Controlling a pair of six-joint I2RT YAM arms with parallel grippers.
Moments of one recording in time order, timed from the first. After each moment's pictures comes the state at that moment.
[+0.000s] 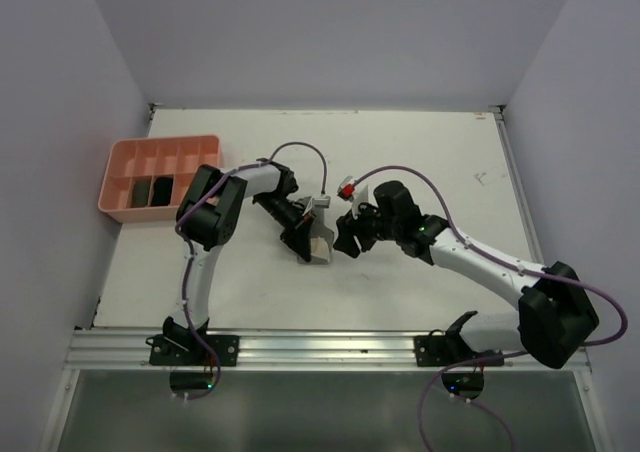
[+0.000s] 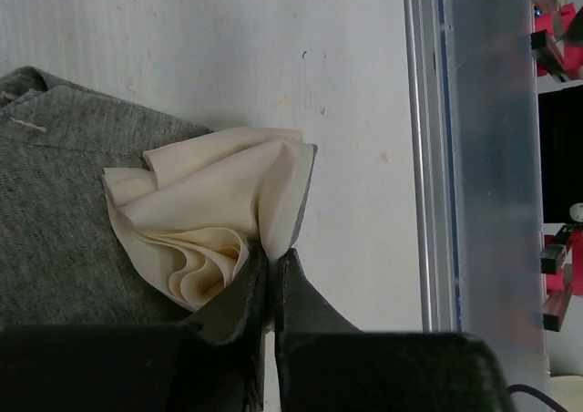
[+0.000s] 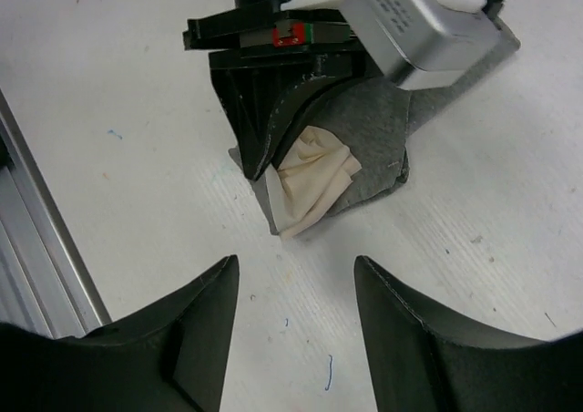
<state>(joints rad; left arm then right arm) -0.44 2.27 1.52 -1.18 1.06 1.06 0.66 1.27 0.78 -0.14 -0.36 0.05</state>
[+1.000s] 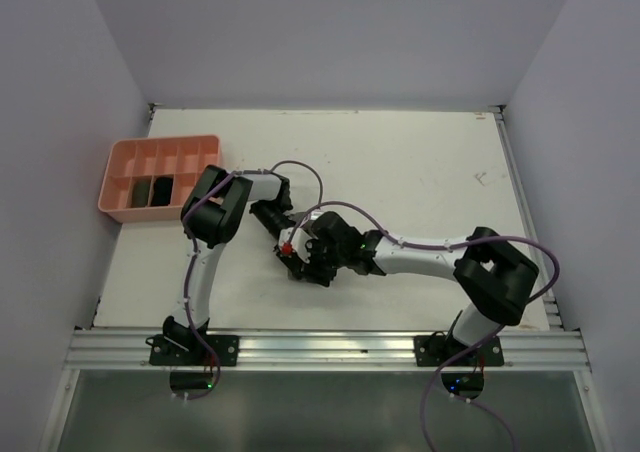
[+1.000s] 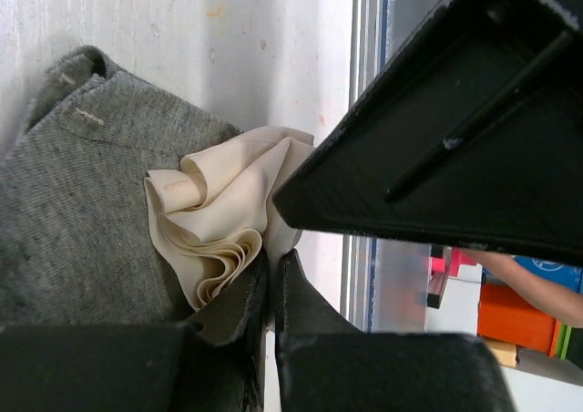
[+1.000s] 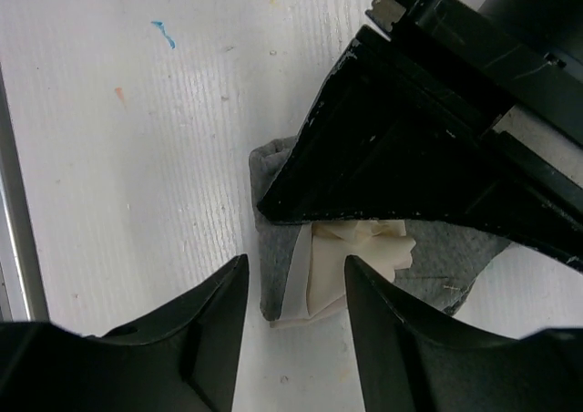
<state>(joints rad) -0.44 2.32 1.44 -1.35 1.06 1.05 0.99 1.63 0.89 -0.10 -0.26 -0.33</state>
